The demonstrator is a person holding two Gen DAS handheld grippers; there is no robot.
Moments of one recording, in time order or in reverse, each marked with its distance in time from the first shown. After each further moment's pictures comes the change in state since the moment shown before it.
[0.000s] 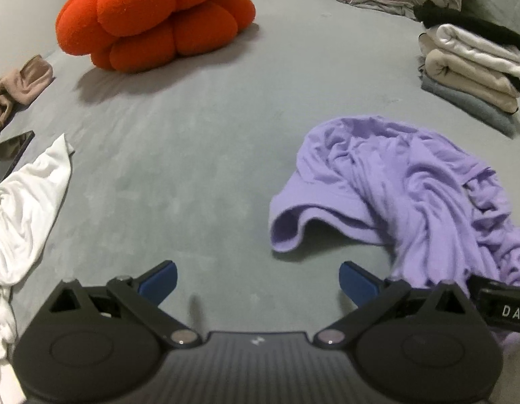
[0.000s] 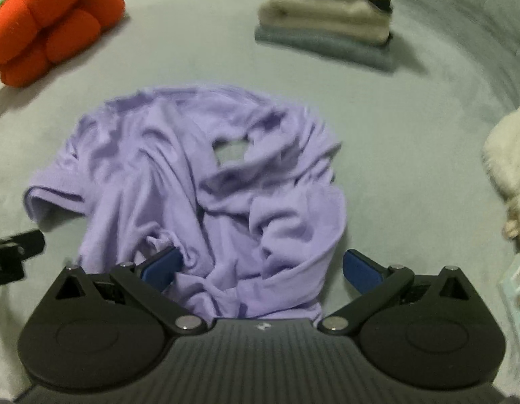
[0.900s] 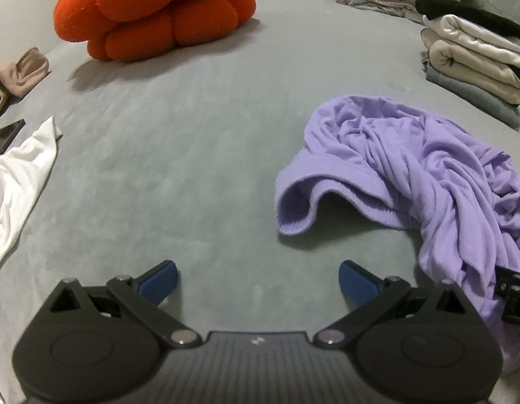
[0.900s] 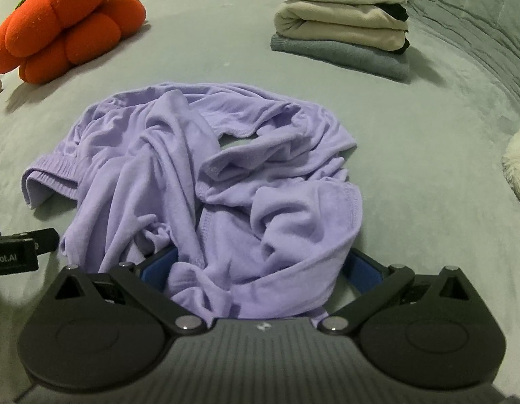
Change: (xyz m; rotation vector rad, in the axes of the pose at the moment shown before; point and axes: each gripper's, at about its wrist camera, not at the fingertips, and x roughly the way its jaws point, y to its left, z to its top) left arm 0.021 0.003 -0.018 0.002 -0.041 -0.025; right arm 0.011 -0.008 -0.021 -0.062 -0.128 0.060
